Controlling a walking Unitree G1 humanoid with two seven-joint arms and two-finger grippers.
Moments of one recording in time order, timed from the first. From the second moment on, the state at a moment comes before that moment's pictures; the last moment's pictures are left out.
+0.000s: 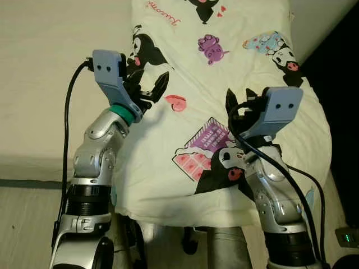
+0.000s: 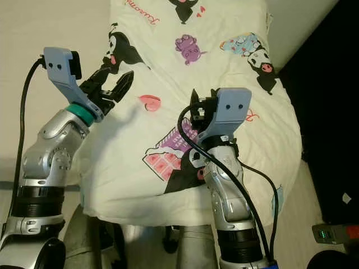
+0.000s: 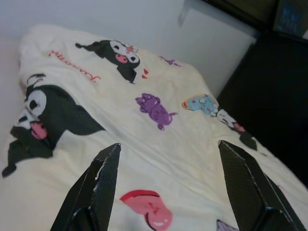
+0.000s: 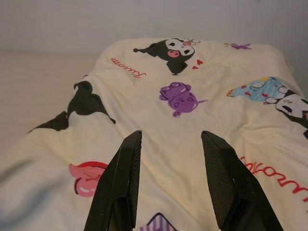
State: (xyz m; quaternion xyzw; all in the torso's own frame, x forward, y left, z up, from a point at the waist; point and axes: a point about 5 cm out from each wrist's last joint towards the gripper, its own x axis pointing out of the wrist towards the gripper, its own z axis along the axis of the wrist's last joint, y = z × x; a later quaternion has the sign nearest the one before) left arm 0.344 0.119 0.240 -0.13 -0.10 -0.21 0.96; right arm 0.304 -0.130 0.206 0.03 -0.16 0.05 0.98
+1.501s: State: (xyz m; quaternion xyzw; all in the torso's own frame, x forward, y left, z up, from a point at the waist) left arm 0.343 0.107 0.248 -0.10 -0.12 -0.18 0.97; right arm 0.311 -0.147 0.202 0.02 -0.18 0.02 0.98
